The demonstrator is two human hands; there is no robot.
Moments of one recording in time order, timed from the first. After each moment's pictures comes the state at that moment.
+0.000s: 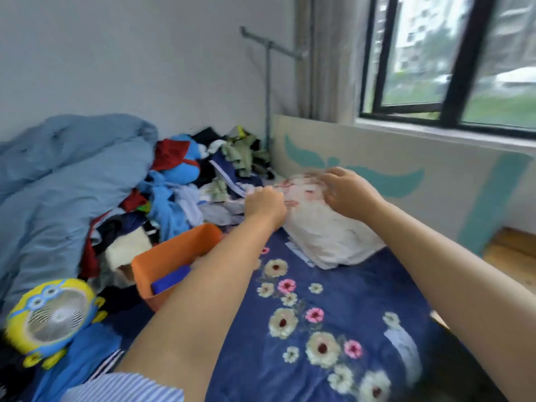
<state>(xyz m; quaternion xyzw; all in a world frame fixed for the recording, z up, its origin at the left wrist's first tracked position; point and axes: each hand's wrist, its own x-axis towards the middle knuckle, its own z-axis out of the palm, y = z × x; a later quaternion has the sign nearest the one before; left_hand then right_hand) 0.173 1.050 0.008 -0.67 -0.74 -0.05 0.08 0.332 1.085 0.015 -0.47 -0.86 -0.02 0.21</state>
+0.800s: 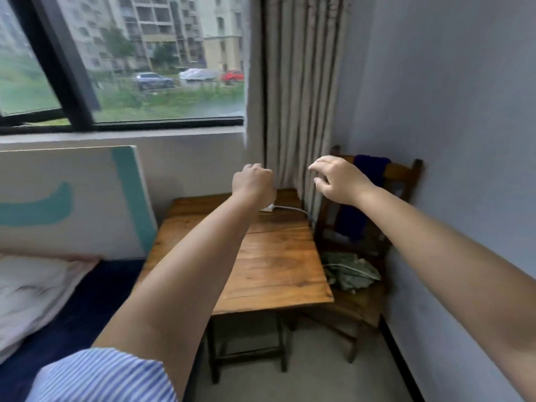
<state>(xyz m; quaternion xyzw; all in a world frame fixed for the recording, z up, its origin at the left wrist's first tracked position) 0.846 0.915 -0.001 -0.95 -0.30 -0.11 0.04 0.962 0.785 0.005 -0.83 -0.53 -0.07 0.17</state>
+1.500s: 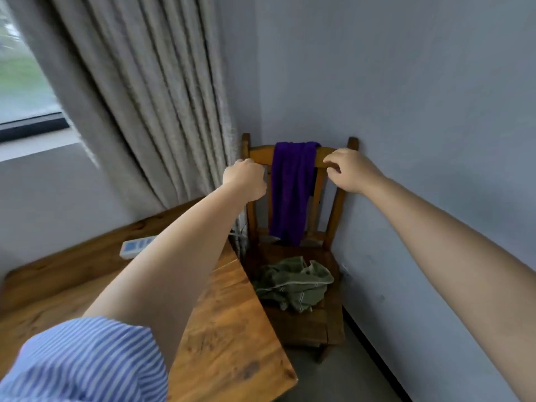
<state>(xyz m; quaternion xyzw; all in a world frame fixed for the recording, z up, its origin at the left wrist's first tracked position) 1.231 0.976 -0.073 -0.99 -0.11 0.02 0.02 1.297 0.785 -0.072 -0.94 -0.29 -0.02 0.16</state>
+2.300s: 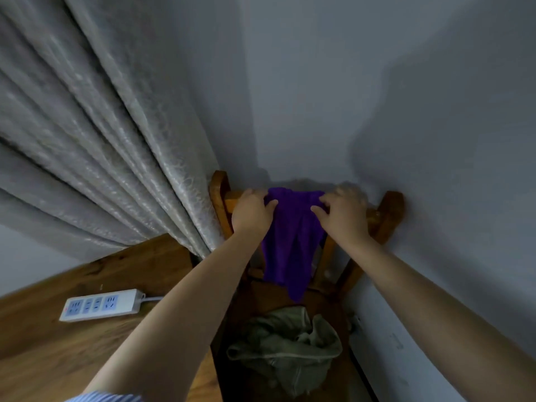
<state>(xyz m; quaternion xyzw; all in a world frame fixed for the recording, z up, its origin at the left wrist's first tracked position) 1.480 1.005 -0.175 -0.95 -0.23 -0.06 -0.22 1.533 0.855 -0.182 -0.95 -0.21 -0.04 0.22</state>
